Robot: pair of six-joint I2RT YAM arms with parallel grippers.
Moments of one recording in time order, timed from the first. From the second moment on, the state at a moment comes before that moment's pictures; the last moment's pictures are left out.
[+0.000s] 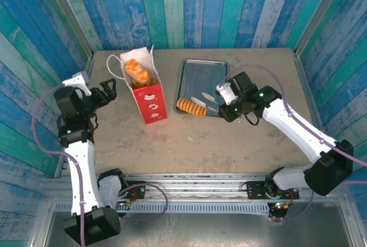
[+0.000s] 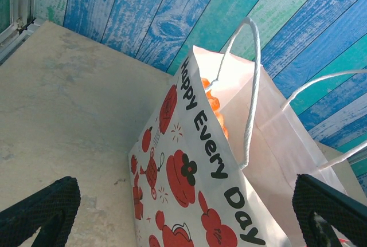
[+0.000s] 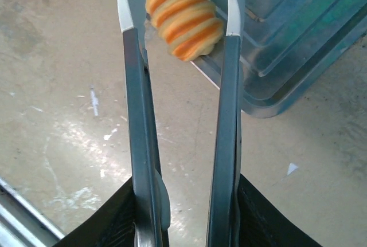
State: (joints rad) left arm 0.33 0.83 0.88 -0.40 0.47 -0.36; right arm 0.55 1.36 1.20 -0.92 -0.12 -0.07
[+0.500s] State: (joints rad) left arm 0.33 0.84 0.88 -0.42 0.50 -0.36; right arm 0.47 1.49 1.21 -0.88 -0.19 -0.37
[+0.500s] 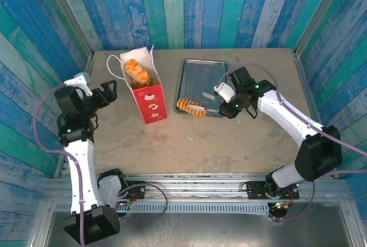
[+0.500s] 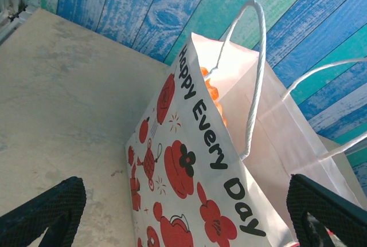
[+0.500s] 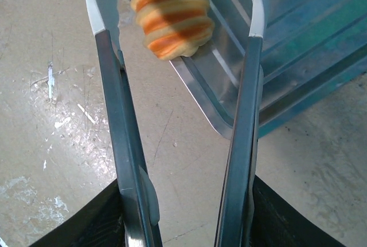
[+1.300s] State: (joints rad) left arm 0.33 0.88 0.89 -0.42 0.54 -0.36; right arm 0.47 1.70 1.33 -0.91 -0.24 -0.43
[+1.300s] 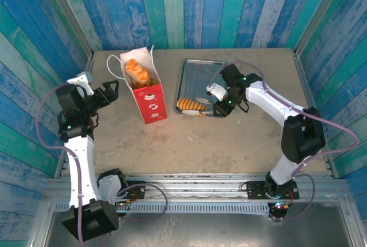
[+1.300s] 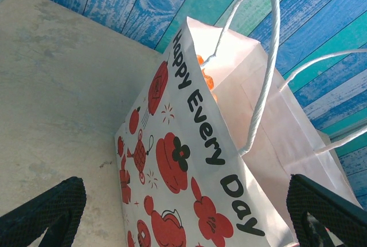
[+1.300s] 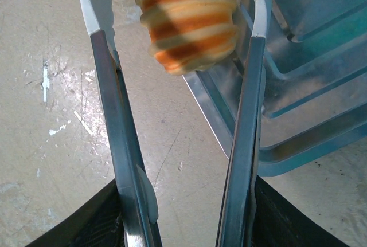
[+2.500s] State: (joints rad) left arm 0.33 1.06 1.02 -0.33 0.62 -0.53; right arm 0.52 1.26 1.37 -0.84 -0.15 0.02
